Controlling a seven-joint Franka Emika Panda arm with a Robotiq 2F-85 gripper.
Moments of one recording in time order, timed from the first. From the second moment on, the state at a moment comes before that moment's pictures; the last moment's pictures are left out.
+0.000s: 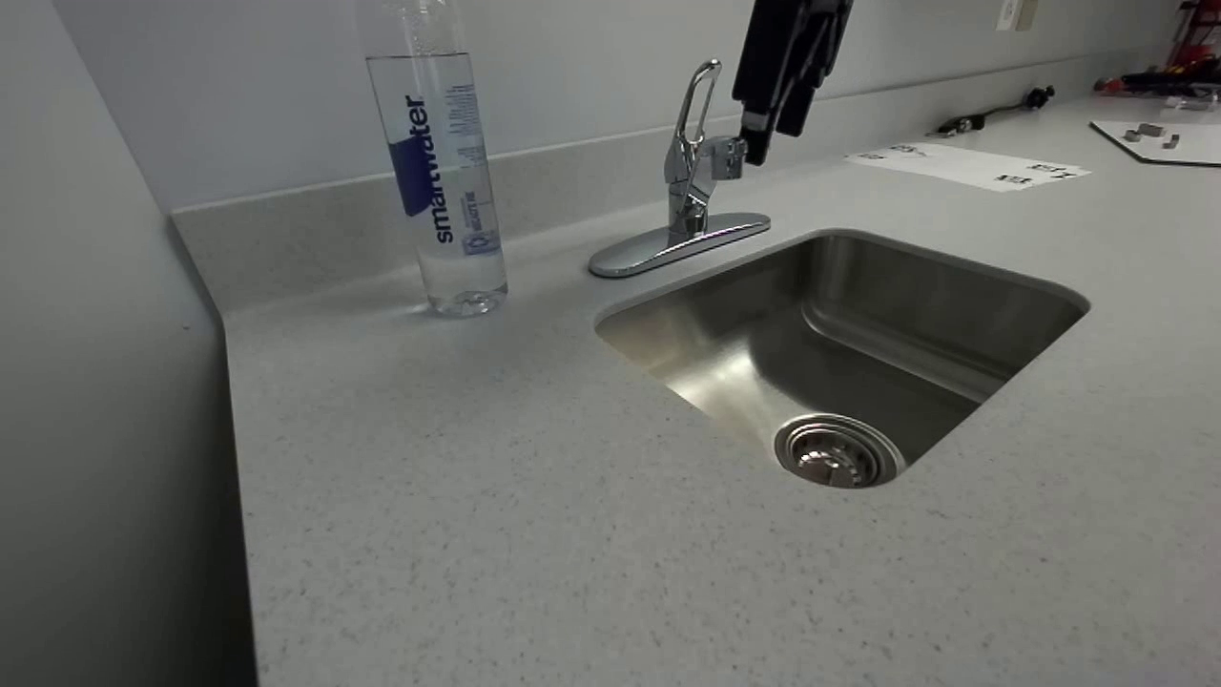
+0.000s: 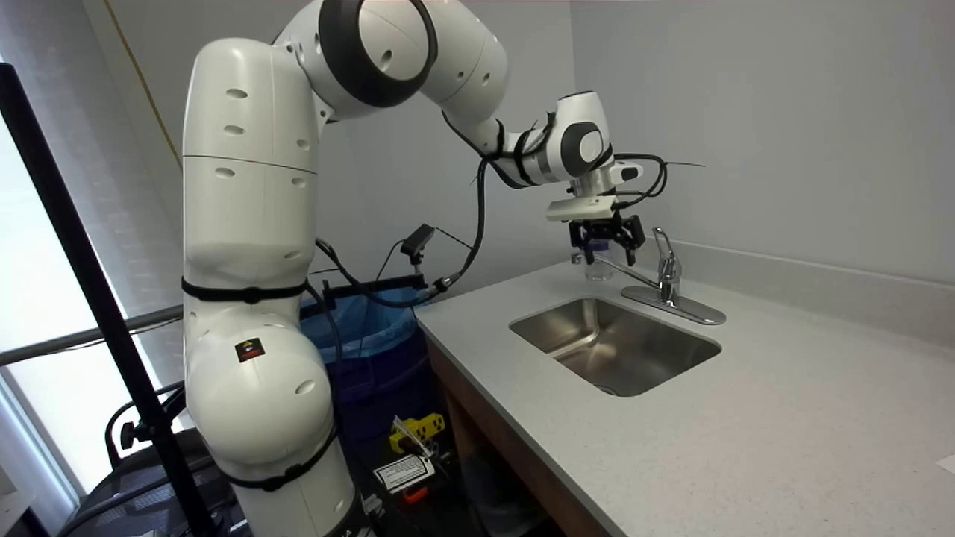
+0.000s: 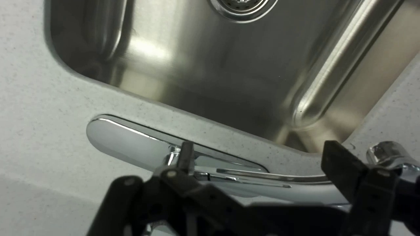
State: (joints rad) arm 0.14 0.31 0.11 -1.82 -0.13 2.34 0.01
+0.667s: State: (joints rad) arm 0.20 0.49 0.11 -1.54 -0.13 2.19 0.01
